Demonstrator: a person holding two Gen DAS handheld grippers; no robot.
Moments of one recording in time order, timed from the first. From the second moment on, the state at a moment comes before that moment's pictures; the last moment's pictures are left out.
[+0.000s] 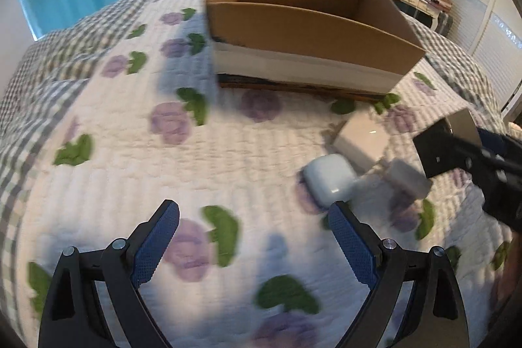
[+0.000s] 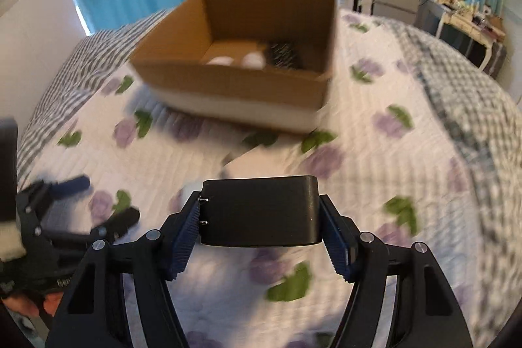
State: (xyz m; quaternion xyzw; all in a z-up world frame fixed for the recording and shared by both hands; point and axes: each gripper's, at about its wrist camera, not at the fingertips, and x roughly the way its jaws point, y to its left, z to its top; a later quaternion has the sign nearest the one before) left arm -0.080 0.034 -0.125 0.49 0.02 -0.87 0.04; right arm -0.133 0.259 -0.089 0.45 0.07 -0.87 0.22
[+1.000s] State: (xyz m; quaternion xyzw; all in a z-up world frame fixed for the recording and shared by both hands) left arm -0.098 0.080 -0.147 0.48 -0.02 -0.88 -0.03; right arm -0.151 0.292 -0.114 0.45 0.05 -0.87 0.17
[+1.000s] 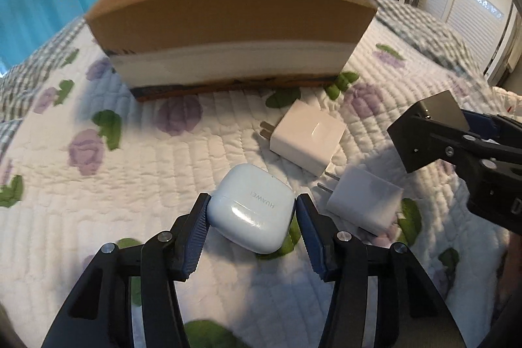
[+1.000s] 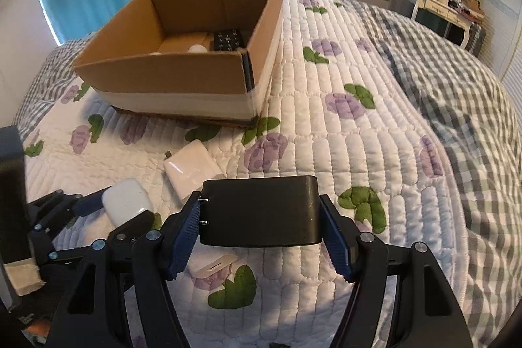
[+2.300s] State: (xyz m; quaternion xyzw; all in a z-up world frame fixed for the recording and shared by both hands) left arm -0.220 0.034 -0.026 0.38 -0.03 -0.92 -0.03; right arm -0.214 0.246 0.015 0.34 0.07 -0.91 0.23
